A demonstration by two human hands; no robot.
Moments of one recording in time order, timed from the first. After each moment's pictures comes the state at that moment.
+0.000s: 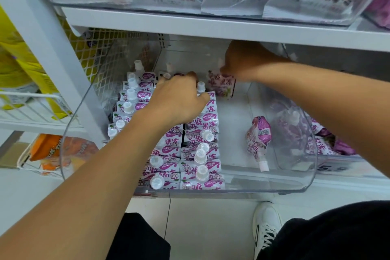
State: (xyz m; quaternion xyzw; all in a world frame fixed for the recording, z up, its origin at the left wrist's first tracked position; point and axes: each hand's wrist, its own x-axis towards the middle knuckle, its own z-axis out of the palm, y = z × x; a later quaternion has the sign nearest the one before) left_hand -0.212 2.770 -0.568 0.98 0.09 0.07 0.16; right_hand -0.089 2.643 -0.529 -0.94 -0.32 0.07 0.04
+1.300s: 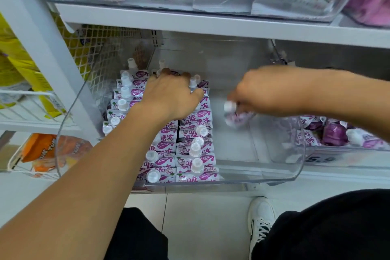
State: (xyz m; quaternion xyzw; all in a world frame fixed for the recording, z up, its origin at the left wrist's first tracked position) left_hand -0.219 2.767 -0.563 0.99 0.09 0.03 0.08; right_hand -0.160 2.581 -0.495 -0.81 -0.54 0.07 -0.22
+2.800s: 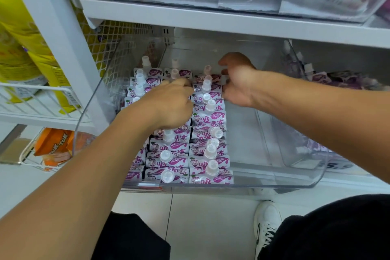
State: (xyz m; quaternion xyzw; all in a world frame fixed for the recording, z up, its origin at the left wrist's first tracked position) left_hand -0.240 2.797 -0.566 0.99 0.05 -0.09 0.12; right_hand -0.134 2.667 -0.551 -0.65 0.07 0.31 0.69
